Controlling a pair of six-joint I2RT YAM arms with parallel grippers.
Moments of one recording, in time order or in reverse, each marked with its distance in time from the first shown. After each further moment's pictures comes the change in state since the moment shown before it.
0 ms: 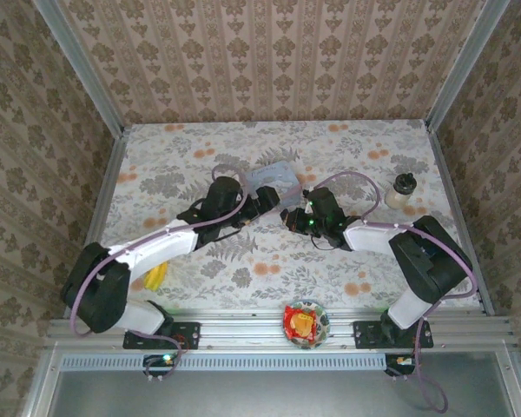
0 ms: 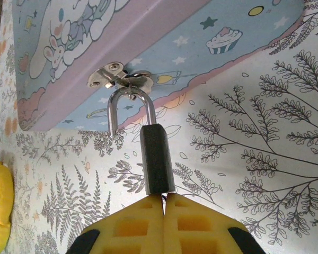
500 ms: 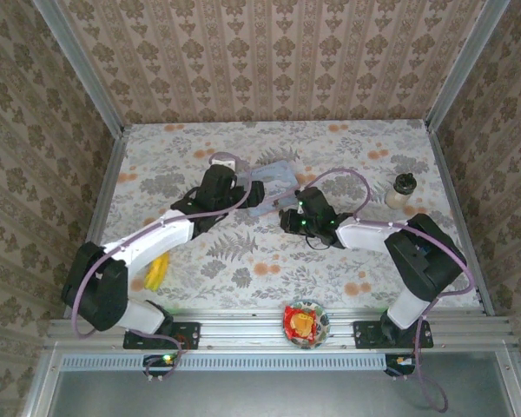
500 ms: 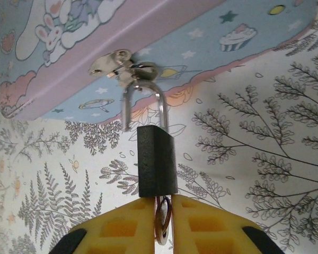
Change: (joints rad) left arm 0.067 0.036 0.095 -0.107 -0.256 0.493; right arm 0.065 0.029 0.083 -0.114 0.104 -0.055
